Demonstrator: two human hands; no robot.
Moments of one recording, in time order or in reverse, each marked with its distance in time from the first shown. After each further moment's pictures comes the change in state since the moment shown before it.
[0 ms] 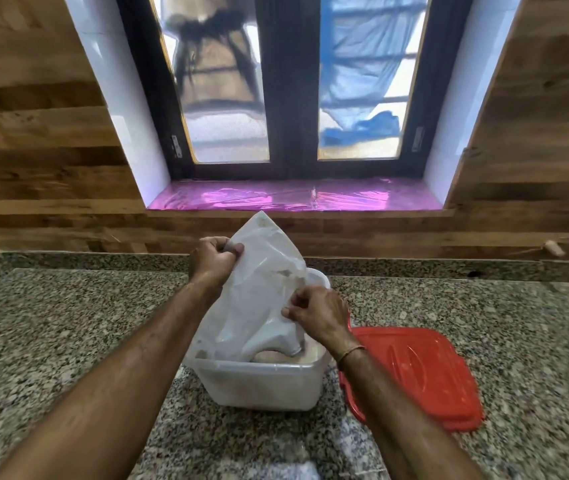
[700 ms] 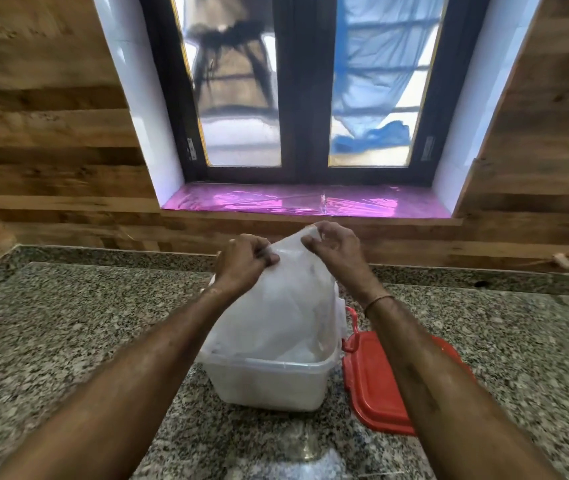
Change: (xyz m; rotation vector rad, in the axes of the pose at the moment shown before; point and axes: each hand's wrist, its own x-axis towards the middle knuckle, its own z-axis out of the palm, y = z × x) left_hand -0.041 0.033 -0.002 0.412 -0.166 0.354; right_hand 0.047 -0.028 -0.066 0.494 0.152 -0.326
